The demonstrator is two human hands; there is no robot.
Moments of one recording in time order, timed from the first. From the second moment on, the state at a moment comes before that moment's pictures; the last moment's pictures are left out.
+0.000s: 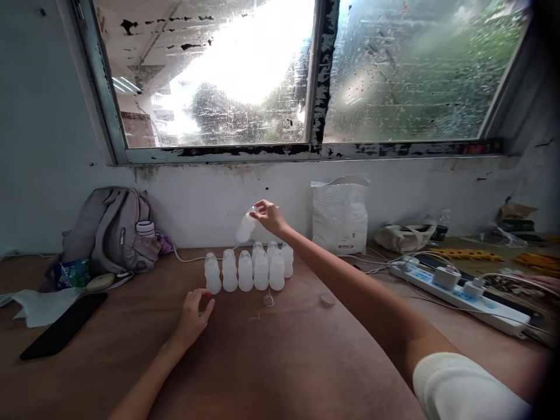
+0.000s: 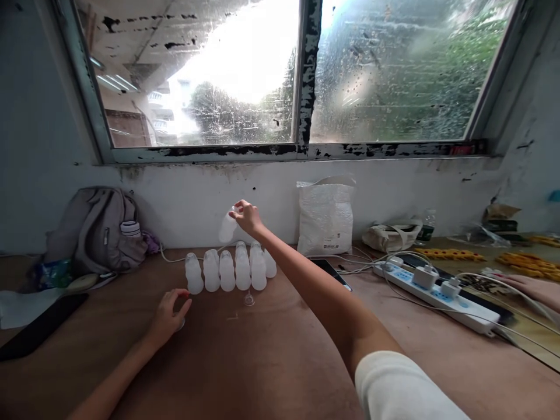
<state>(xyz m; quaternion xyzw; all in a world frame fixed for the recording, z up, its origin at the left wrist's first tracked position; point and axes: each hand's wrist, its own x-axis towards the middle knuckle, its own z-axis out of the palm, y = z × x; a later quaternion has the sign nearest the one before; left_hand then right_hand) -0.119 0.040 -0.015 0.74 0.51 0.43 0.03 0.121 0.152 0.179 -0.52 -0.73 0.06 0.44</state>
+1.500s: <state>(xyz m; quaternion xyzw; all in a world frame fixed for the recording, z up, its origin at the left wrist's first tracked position) -0.083 0.011 -0.017 0.82 0.44 0.36 0.10 0.165 0.047 -0.011 -0.51 -0.81 -0.02 0.28</state>
